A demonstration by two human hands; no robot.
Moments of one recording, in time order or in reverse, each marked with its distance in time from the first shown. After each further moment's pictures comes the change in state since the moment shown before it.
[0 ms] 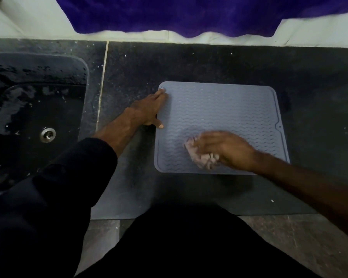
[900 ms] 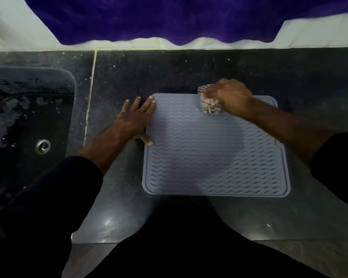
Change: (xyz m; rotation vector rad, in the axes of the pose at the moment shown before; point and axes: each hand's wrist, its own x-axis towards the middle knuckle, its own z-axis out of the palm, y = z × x) left_hand 0.020 0.005 -0.007 0.284 -0.085 -0.182; right_hand 0.080 0.152 -0.067 -0.223 -0.046 0.503
